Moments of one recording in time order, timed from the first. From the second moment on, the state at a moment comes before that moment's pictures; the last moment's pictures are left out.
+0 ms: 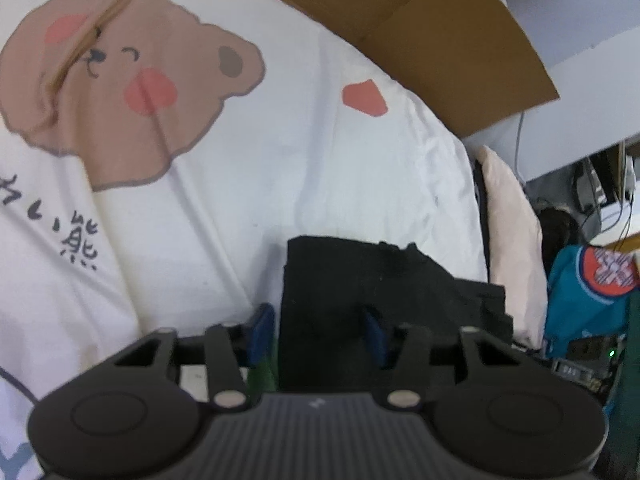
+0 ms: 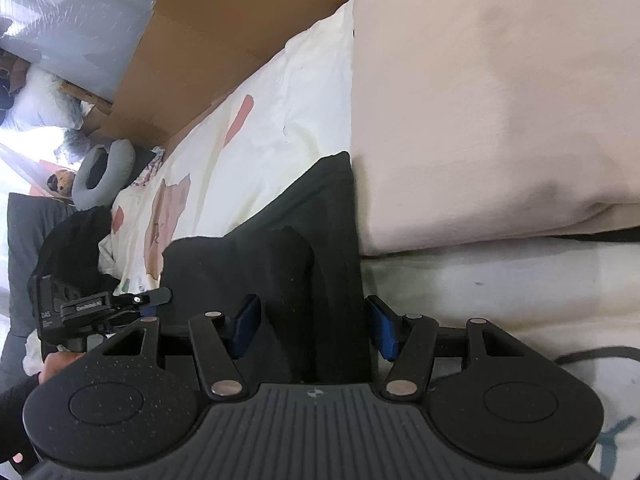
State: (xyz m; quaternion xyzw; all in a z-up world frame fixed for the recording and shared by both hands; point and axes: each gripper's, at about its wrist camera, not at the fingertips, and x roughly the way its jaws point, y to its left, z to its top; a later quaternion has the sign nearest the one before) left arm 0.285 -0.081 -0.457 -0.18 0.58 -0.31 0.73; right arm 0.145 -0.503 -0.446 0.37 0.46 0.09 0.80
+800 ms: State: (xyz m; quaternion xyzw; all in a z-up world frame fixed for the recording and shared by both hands) left arm 0.291 -0.083 -0.453 -0.16 0.58 -0.35 0.72; right arm 0.146 -0.515 -0.445 0.36 0.46 0.10 0.80
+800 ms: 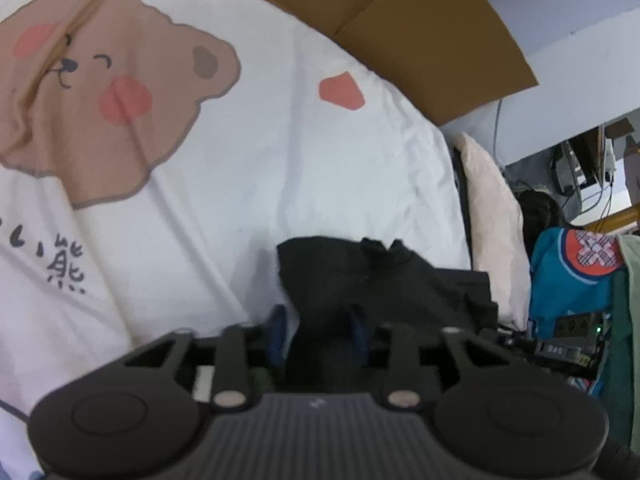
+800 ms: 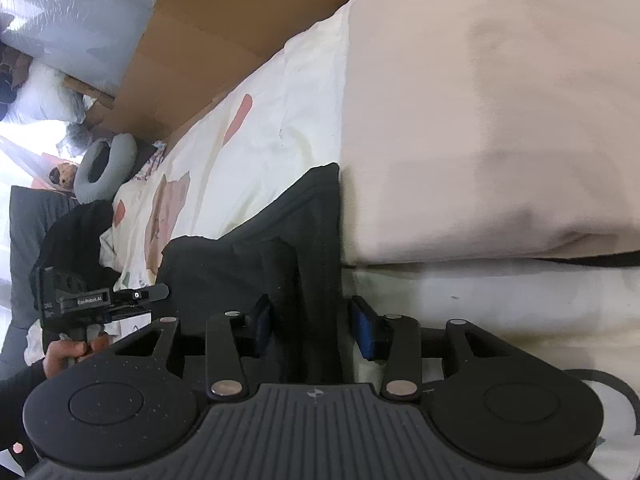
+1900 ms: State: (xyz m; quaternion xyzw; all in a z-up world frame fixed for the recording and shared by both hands) left arm 0.297 -0.099 -0.450 -0.18 0.55 -0.40 0.71; right arm 0.159 -0.499 -0.434 0.32 0.45 0.13 0.82
